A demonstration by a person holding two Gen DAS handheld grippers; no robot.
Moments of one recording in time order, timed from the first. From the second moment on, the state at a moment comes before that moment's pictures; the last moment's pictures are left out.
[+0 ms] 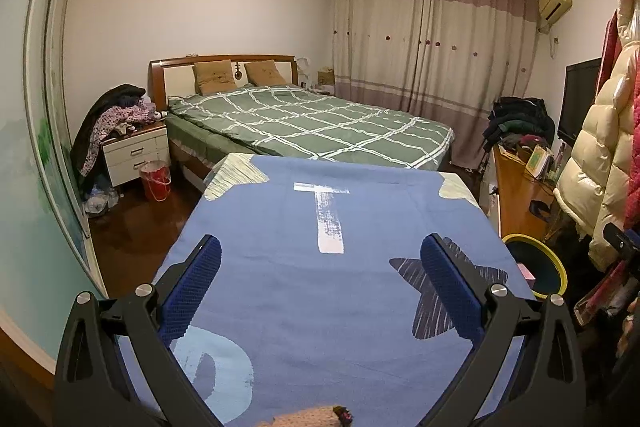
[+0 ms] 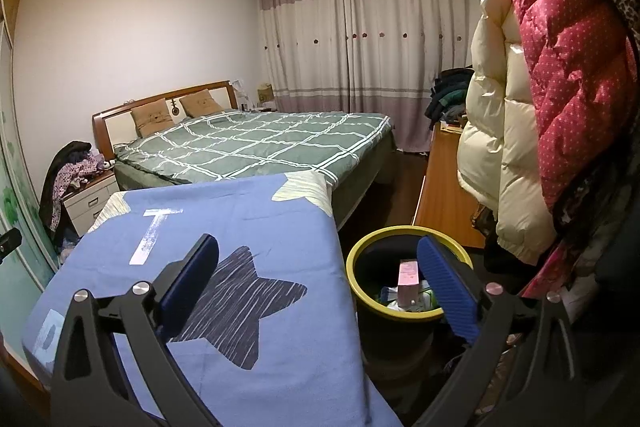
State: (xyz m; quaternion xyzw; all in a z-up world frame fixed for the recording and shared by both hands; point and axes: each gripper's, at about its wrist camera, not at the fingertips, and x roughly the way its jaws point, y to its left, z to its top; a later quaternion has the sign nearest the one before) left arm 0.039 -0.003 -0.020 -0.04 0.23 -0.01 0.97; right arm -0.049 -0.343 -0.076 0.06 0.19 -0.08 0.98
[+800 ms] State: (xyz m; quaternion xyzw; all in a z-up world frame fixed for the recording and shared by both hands) left arm 0.050 -0.022 -0.019 -0.02 0.23 -0.02 0.97; right arm -0.042 -0.344 -0.080 0.07 0.20 -0.07 0.98
